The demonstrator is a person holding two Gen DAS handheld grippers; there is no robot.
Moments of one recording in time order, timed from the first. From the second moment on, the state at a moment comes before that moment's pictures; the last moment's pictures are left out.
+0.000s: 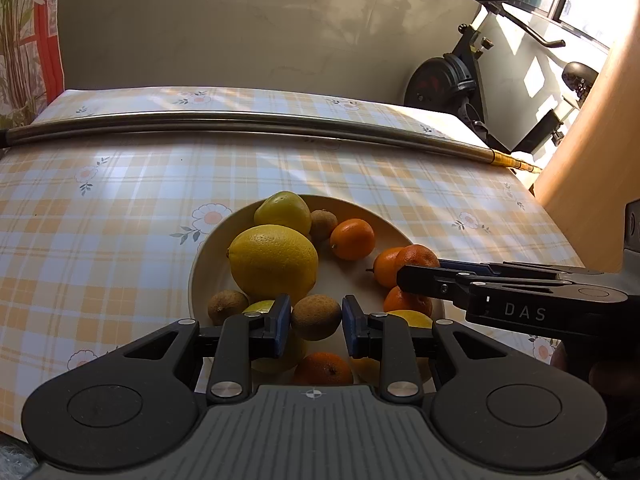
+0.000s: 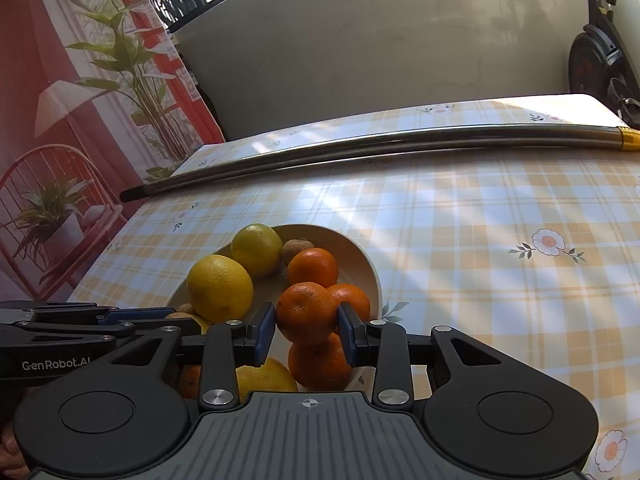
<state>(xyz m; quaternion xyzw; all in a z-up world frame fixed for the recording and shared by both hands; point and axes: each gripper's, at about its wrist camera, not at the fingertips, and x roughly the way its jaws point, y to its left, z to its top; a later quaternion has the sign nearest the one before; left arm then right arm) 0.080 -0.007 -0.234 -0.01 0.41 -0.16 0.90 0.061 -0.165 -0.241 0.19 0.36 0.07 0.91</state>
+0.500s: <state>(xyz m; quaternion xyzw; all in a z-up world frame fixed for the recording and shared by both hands) 0.079 -0.009 -0.235 -0.01 0.41 -0.16 0.90 0.060 -0.165 -0.242 0.19 0.36 0.07 0.91</state>
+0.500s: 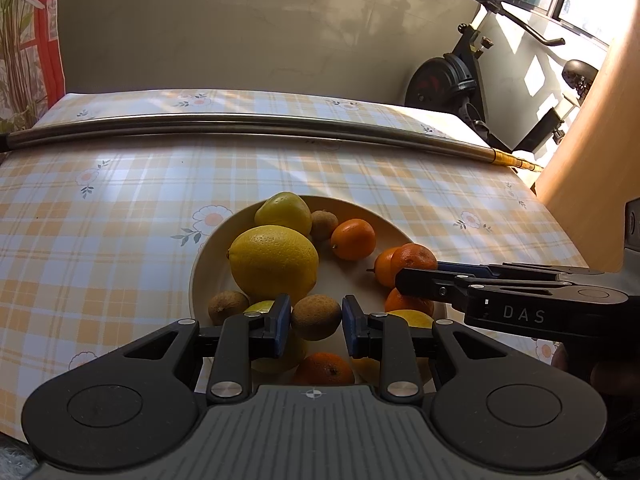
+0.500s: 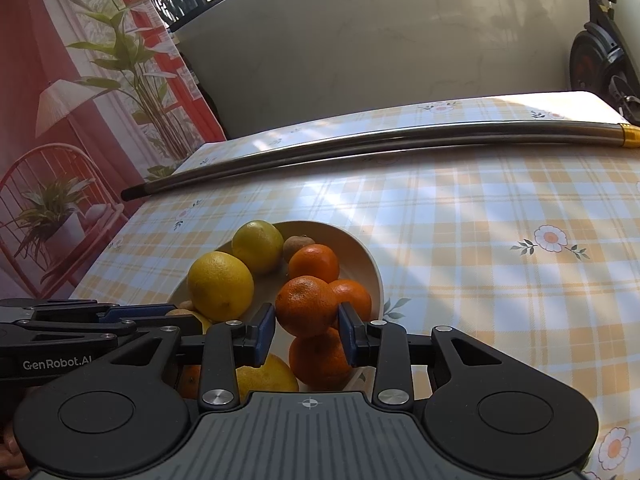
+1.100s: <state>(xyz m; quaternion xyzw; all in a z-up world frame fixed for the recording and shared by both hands) 0.079 -0.009 -0.236 -0.01 0.41 -0.16 0.90 0.061 -0.163 -0.244 0.18 0.36 0.07 0.91</state>
